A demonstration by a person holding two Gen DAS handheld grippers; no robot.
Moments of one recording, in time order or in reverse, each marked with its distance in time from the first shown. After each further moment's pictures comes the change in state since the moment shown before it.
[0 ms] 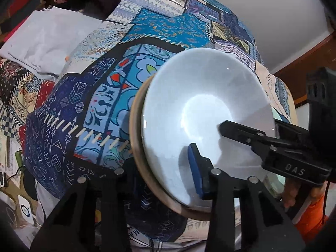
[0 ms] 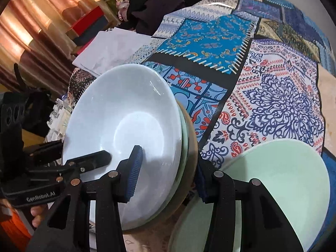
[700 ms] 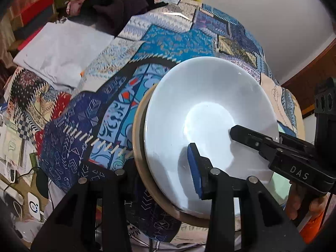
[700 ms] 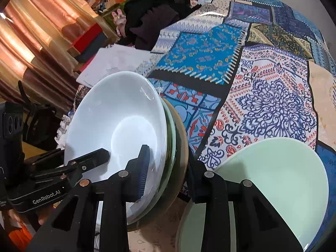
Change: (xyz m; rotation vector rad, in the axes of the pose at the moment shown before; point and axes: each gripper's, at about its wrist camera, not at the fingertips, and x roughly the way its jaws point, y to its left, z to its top) left arm -0.029 -0.016 0.009 -0.019 -0.084 0.090; right arm -0.028 -0.003 0.001 0.071 -0.093 0.033
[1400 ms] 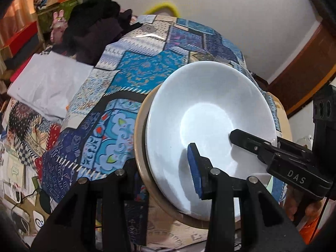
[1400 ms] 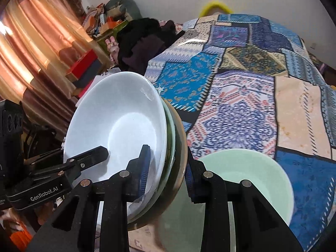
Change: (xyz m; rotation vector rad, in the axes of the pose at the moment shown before) left arm -0.033 -0.066 0.025 0.118 -0.085 -0.039; right arm -0.067 -0.028 0.005 0.055 -0.148 -0.043
